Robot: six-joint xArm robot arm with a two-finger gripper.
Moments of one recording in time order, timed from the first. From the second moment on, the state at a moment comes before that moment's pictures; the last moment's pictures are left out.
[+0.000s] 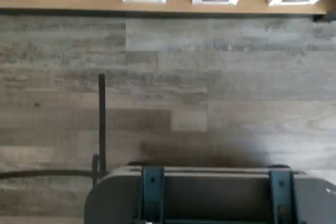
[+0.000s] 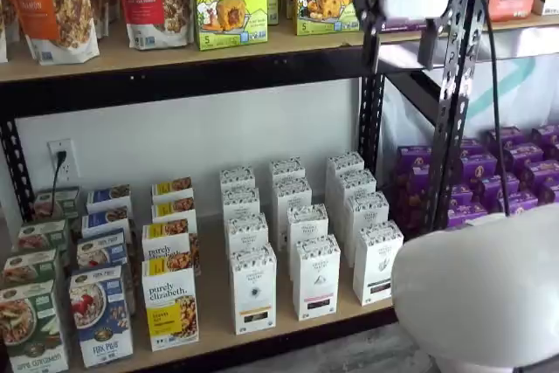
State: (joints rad) arm 0.06 -0.86 -0.95 0.07 1.79 0.08
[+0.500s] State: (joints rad) arm 0.18 -0.85 -0.72 0.02 1.50 0.19
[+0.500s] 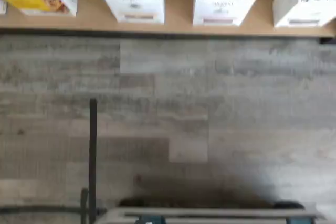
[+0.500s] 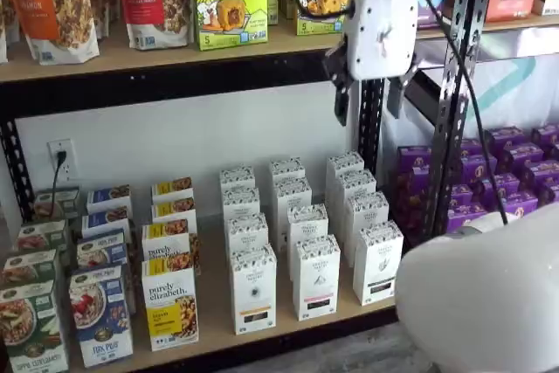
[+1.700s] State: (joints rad) arm 0.31 -0.45 -0.55 -0.05 0.92 0.35
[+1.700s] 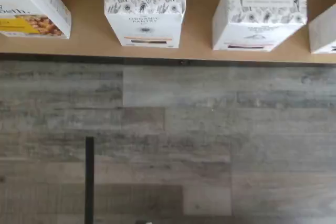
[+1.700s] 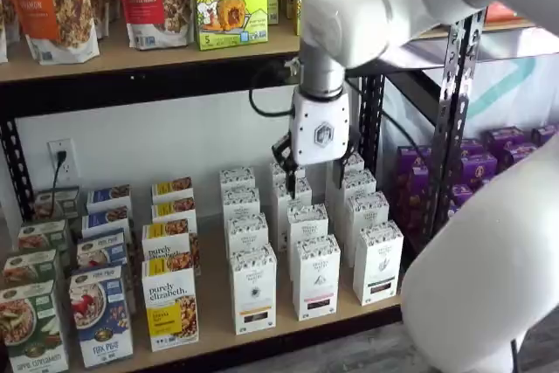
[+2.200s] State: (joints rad) arm 0.29 -0.20 -0.56 -0.04 0.66 0.33
